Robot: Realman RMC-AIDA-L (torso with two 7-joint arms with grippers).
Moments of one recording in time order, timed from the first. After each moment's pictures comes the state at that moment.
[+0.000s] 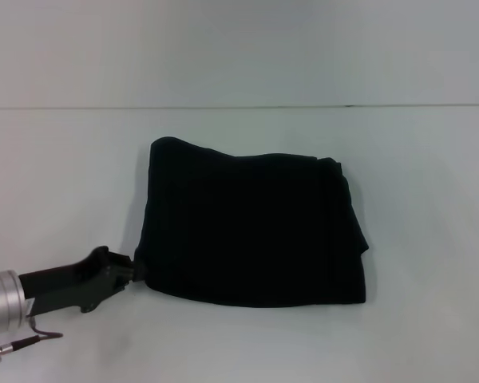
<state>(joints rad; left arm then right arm) -0.42 -2.03 0.83 0.46 1.86 1.27 -2.45 0.47 1.97 -0.45 -0.57 -1.70 -1.44 2.00</state>
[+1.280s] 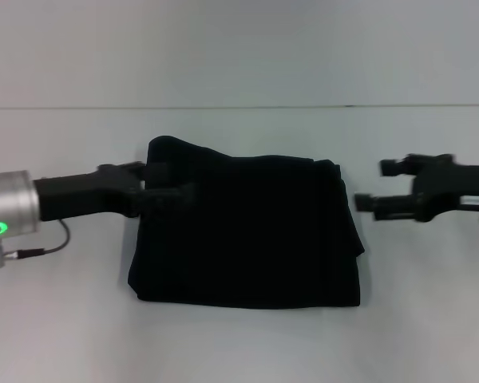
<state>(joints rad) -0.58 -2.04 0.72 0.64 1.93 1.44 -1.63 0.57 2.07 -0.77 -0.87 -2.10 -1.40 1.61</state>
